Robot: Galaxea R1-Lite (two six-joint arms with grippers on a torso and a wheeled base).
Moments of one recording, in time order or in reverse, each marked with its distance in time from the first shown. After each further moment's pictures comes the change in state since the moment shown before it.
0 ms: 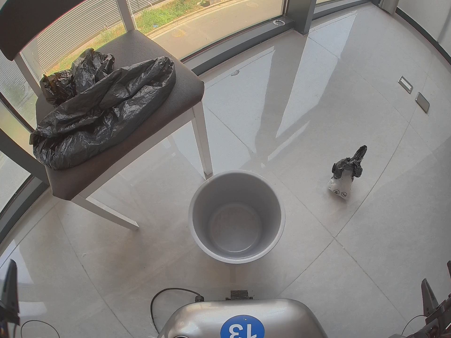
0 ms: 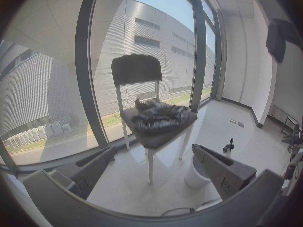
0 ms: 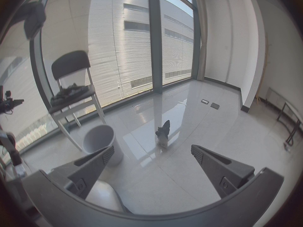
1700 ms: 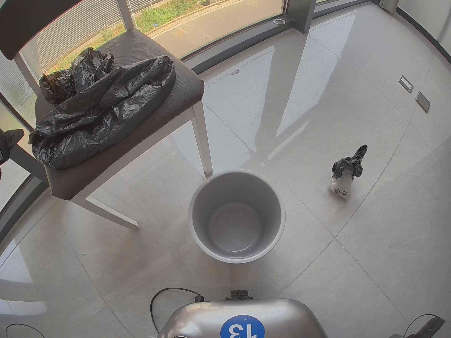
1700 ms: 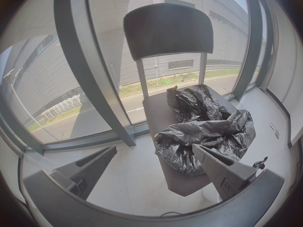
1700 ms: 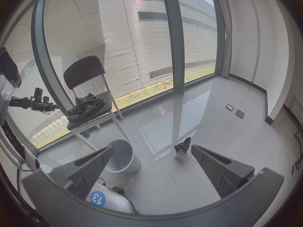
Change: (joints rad) left arm 0.304 0.974 -0.746 0.173 0.019 -0.162; right arm 0.127 0.645 -0.702 0.150 0.100 -0.023
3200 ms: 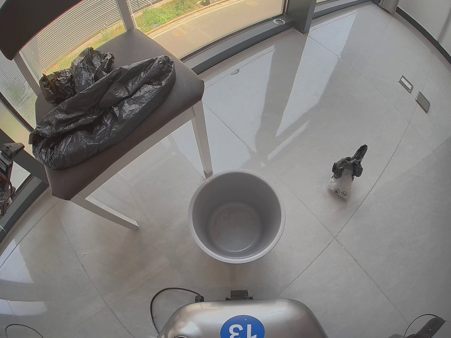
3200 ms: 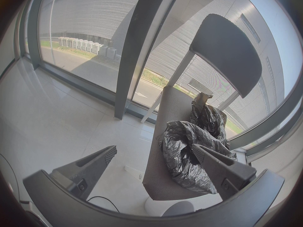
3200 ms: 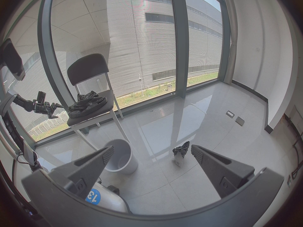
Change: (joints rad) left arm 0.092 0.012 0.274 -0.269 -0.136 -0.679; right arm 0.007 -0.002 -0.013 0.000 0.003 -0.066
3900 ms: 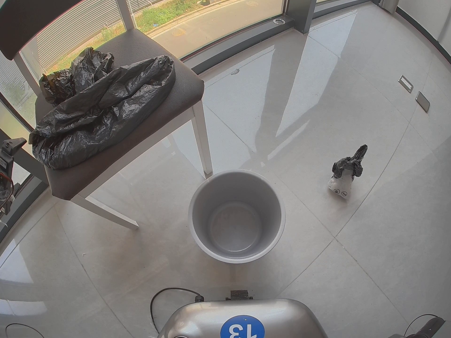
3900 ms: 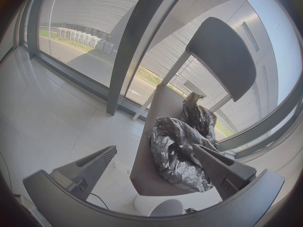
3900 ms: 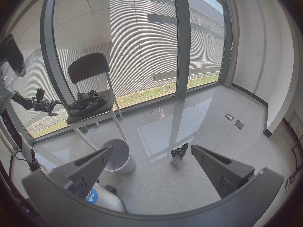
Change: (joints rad) left arm -0.039 -0.015 0.037 -0.077 -0.023 -0.077; right arm 0.000 -0.001 -0.004 -0.003 -0.005 -0.030
